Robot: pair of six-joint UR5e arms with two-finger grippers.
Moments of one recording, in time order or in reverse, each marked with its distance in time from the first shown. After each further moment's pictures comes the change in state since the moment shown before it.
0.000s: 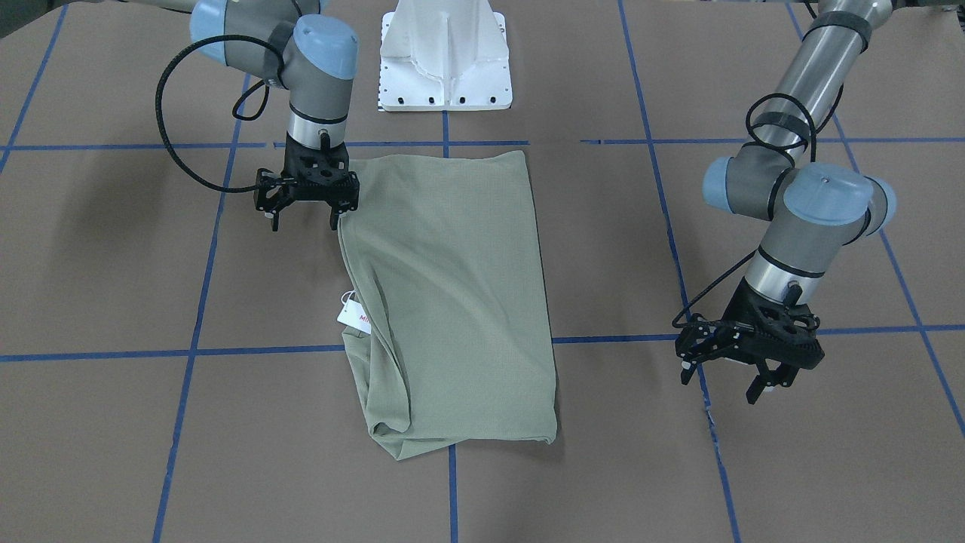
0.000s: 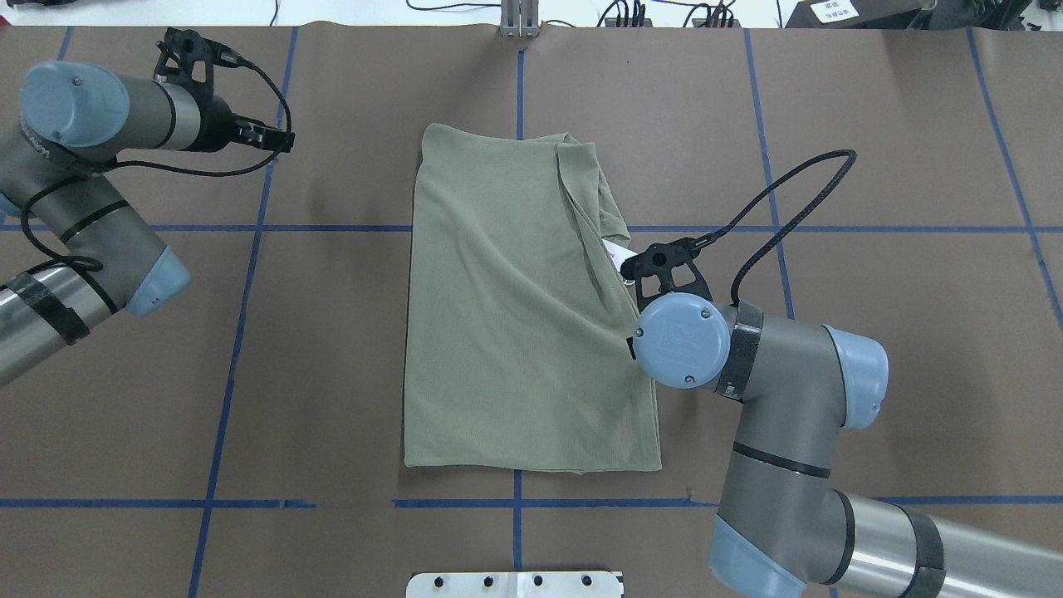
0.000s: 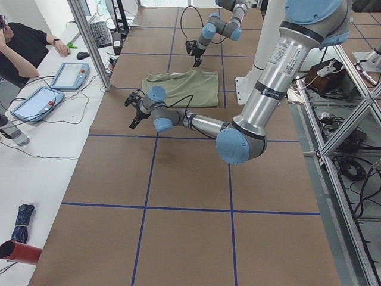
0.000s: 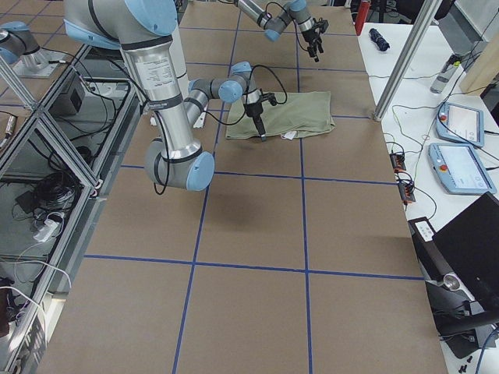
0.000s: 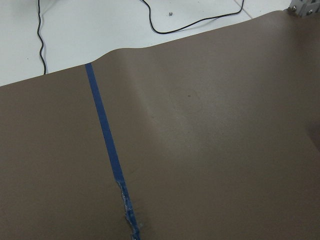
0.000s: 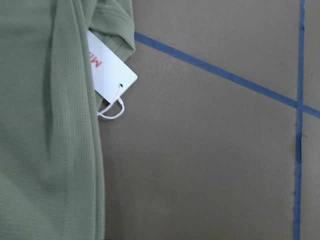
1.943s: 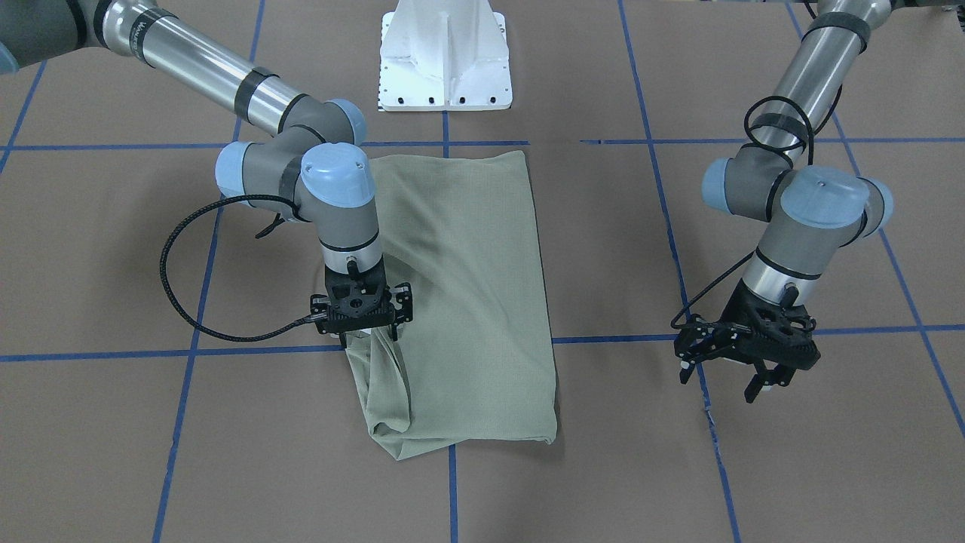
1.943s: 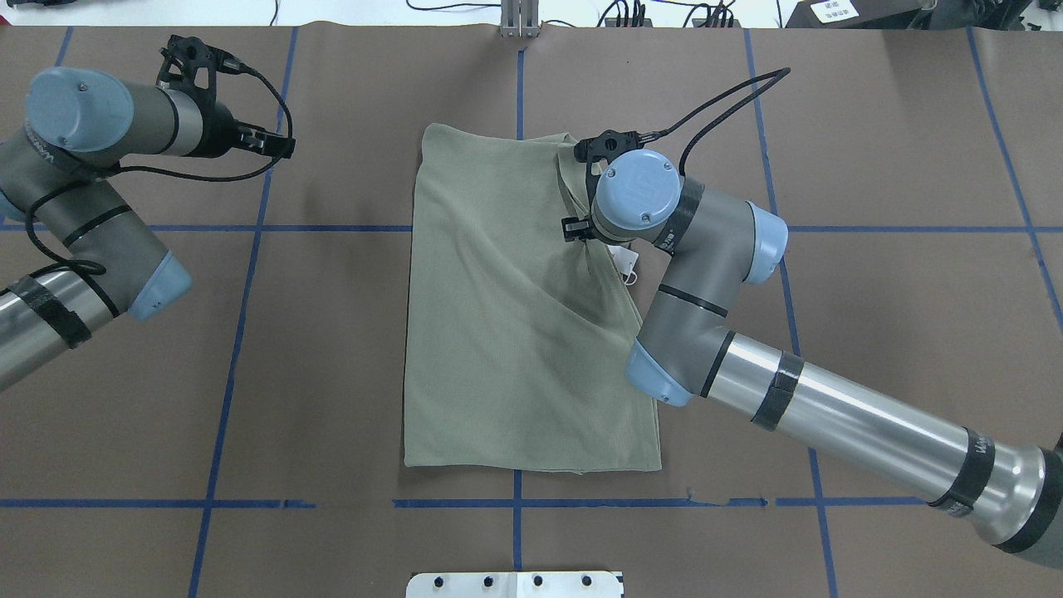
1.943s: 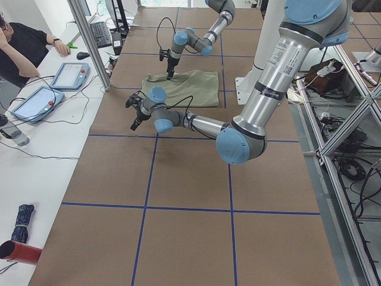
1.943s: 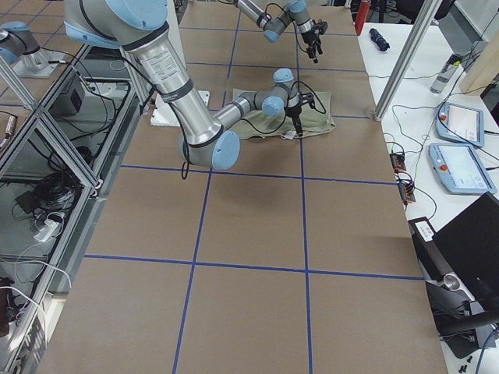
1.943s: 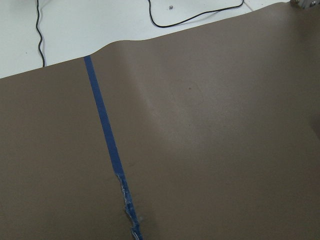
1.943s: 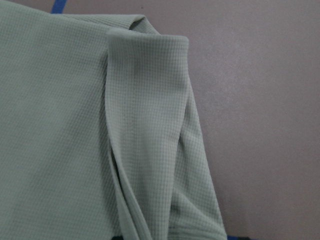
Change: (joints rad) left arm 0.008 0.002 0.011 0.000 0.000 0.000; right arm 0.199 0.246 -0.563 0.529 0.197 -0.027
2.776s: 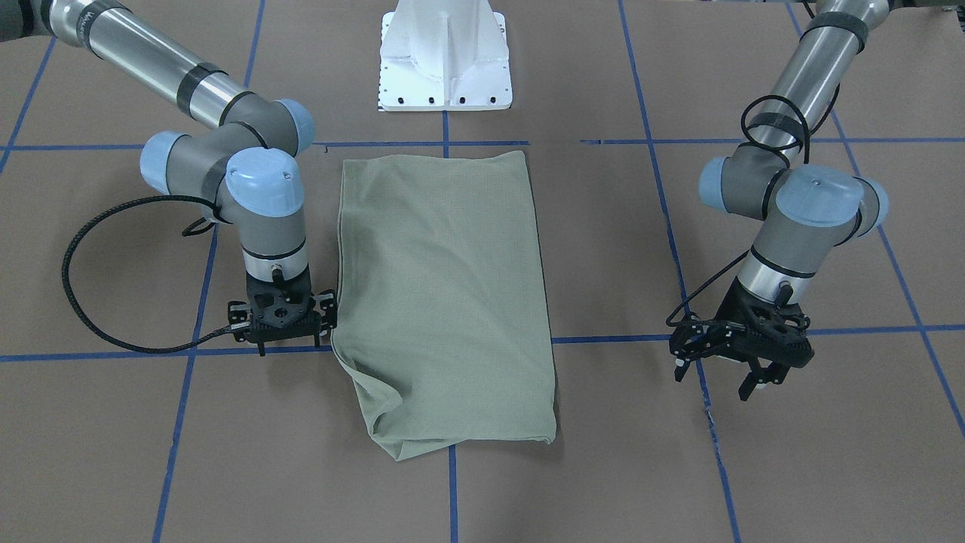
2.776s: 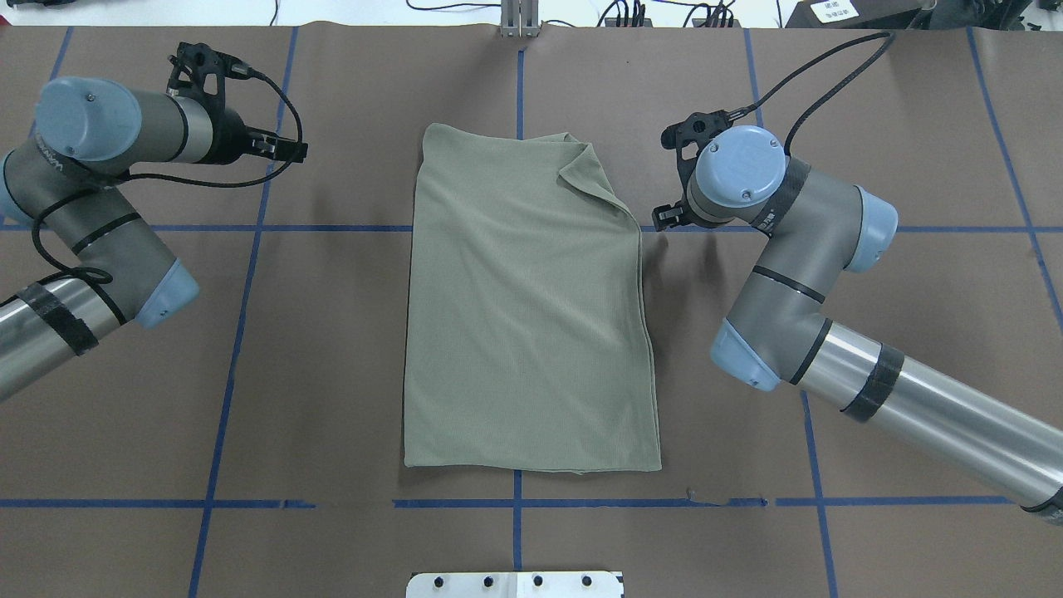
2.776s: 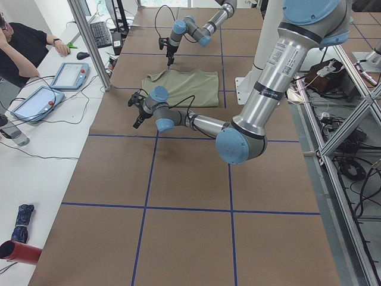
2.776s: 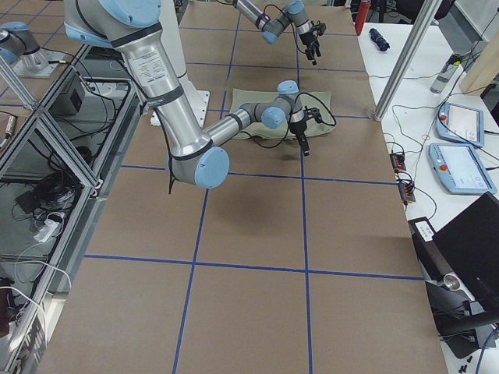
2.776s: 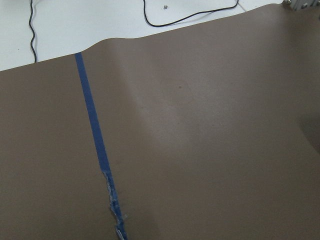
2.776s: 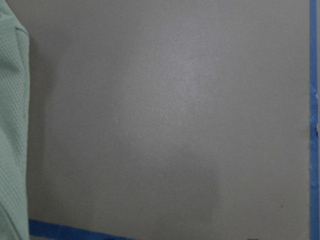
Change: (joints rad) left arm 0.021 0.000 -0.016 -0.031 -0.004 -0.076; right arm 0.093 -0.167 0.159 -0.080 0.017 -0.163
